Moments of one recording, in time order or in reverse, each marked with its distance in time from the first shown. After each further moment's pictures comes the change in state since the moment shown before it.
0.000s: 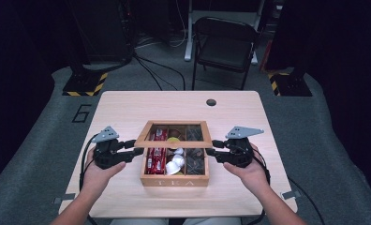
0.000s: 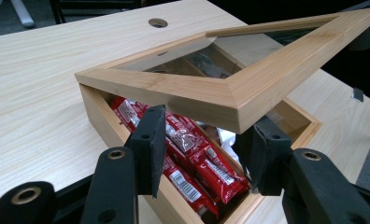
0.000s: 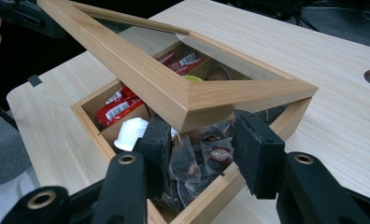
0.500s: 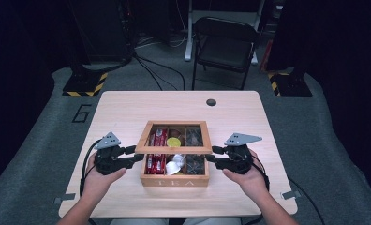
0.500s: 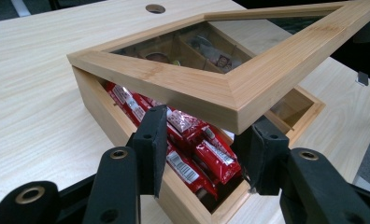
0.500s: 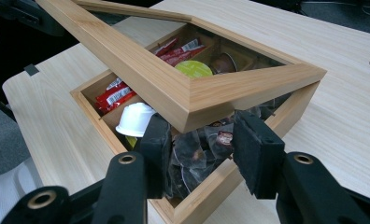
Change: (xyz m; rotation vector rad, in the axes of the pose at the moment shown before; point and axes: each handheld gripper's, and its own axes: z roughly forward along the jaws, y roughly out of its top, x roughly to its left) left arm -0.005 -0.014 0.002 0.028 0.006 0.020; right arm 0.007 -0.016 0.002 0.015 -0.008 -0.010
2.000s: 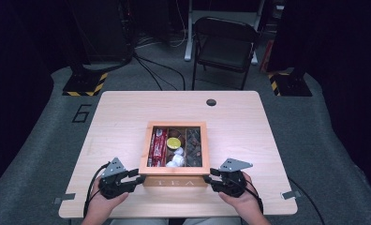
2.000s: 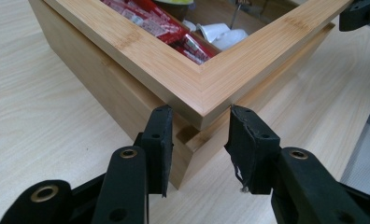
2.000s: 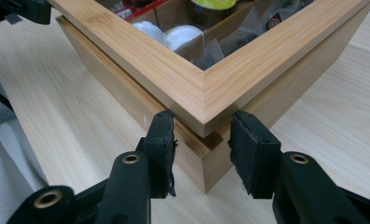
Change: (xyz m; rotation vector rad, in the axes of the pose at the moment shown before) left arm -0.015 -0.075 0.014 0.054 -0.020 0.049; right arm 0.021 -0.075 0.026 0.051 -0.018 -0.006
